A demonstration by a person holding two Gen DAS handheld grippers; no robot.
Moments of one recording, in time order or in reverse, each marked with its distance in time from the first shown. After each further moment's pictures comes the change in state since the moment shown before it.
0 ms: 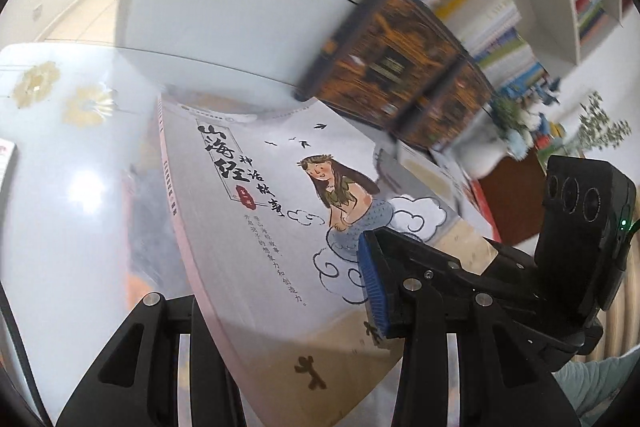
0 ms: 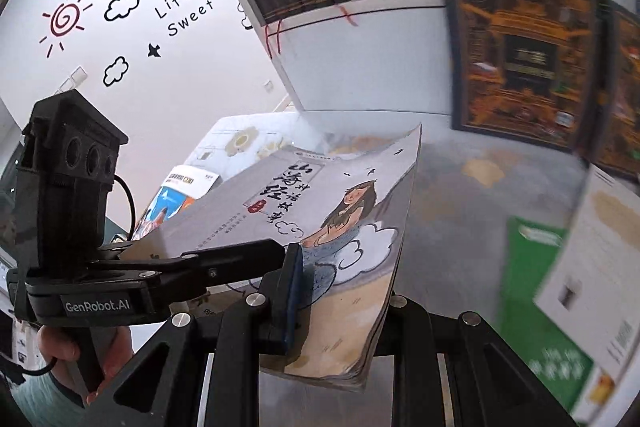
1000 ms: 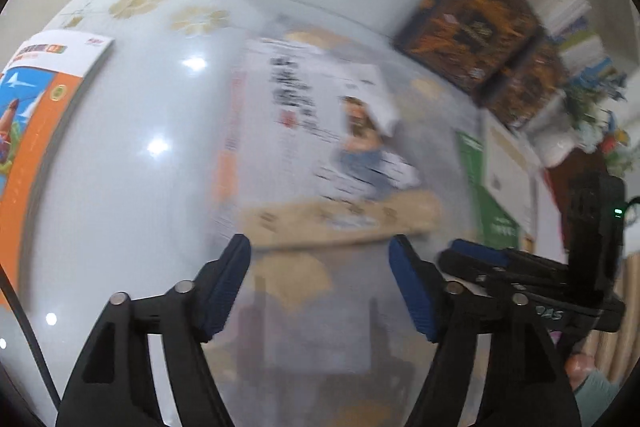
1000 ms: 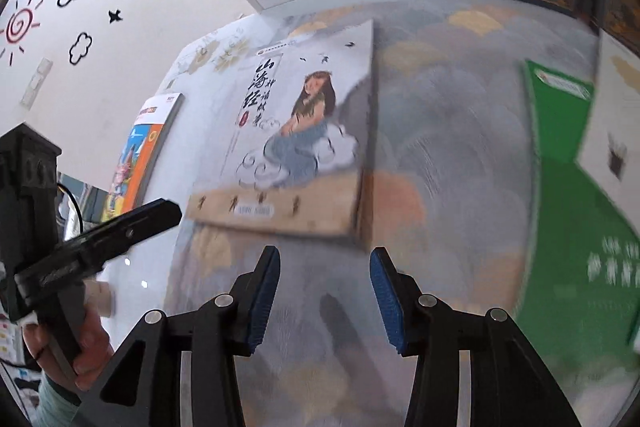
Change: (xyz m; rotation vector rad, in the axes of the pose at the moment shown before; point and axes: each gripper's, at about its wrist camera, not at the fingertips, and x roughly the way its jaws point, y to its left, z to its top) left arm -0.024 0.014 -0.083 -0.123 0.055 0.230; right arm 0.013 -0.032 -0.078 0.170 0.280 0.029
